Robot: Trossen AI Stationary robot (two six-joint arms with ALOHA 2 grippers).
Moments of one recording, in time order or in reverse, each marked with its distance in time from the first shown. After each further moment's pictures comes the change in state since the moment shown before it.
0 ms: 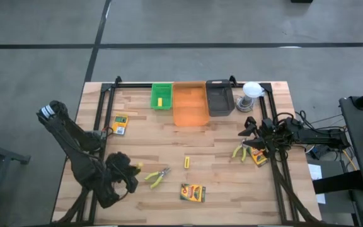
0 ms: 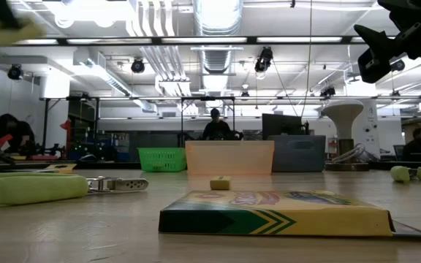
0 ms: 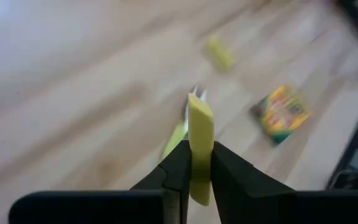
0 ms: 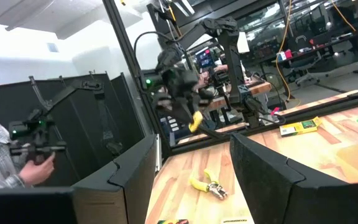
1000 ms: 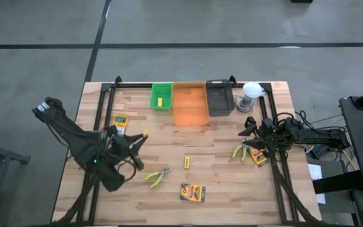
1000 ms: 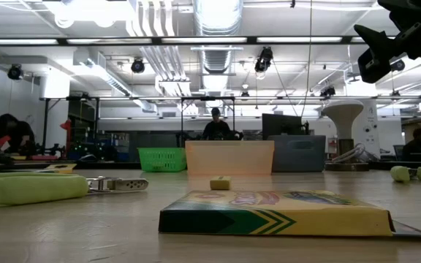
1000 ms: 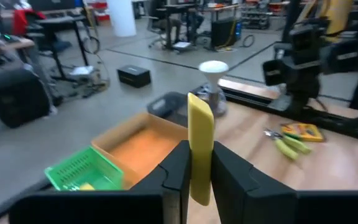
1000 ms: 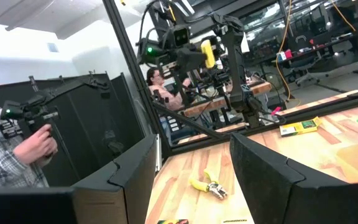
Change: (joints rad) left arm 0.187 -0.102 0.091 0.115 -0.592 0.769; right arm 0.000 0.000 0.000 0.000 0.000 0.000
